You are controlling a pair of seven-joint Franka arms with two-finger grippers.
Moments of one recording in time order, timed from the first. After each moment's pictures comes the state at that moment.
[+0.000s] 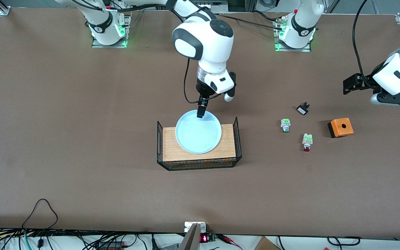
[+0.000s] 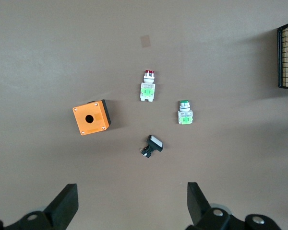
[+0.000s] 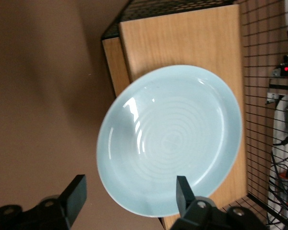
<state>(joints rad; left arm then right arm) 0.01 0.02 -0.04 -1.70 0.04 1.62 0.05 0.78 0.64 0.13 -1.25 -0.47 1.93 -0.32</state>
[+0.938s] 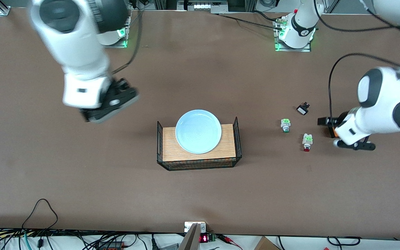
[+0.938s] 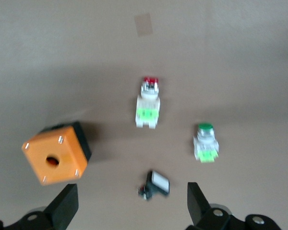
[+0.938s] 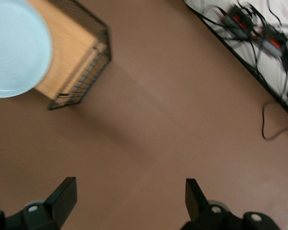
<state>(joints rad) 0.03 0.42 -0.04 -1.71 0.04 1.89 0.05 0.31 0.35 0.11 -1.24 -0.18 1.64 -0.20</state>
